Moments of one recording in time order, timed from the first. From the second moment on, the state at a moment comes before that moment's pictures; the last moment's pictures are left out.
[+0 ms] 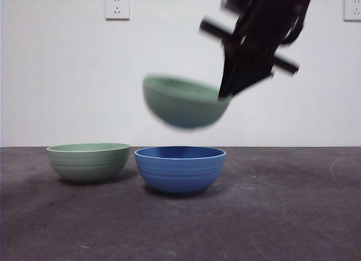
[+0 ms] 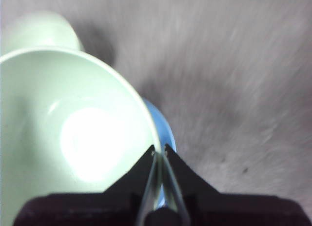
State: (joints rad) left arm 0.00 0.53 0.79 -1.02 0.69 0.10; right arm 0.50 1.64 1.26 -0.50 -0.14 0.17
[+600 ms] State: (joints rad) left arm -0.04 0.53 0.79 -1.03 0.63 0.10; right arm 0.54 1.80 1.26 -0.48 -0.10 0.17
